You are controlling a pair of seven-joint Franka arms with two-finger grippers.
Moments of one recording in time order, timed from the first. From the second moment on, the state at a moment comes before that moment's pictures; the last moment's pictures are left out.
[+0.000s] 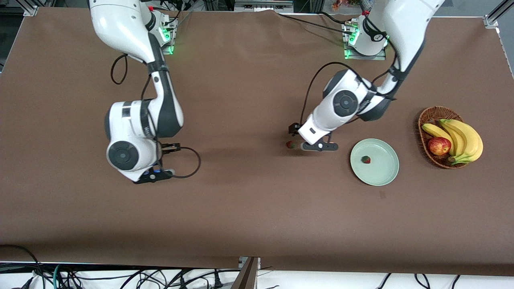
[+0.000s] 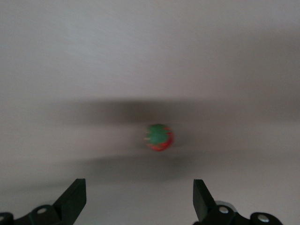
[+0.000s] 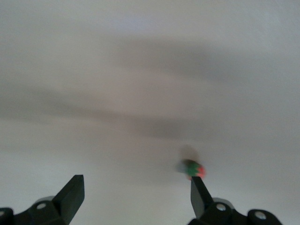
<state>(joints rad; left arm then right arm) -0.10 0.53 -0.49 -1.94 0.03 2.42 -0.58 0.72 0.75 -0.62 -1.43 0.31 1.66 -0.14</state>
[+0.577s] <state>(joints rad) -0.17 0.64 -0.44 -1.91 0.30 2.57 -0.77 0.71 0.72 -0.67 -1.78 0.35 1.88 -0.25</state>
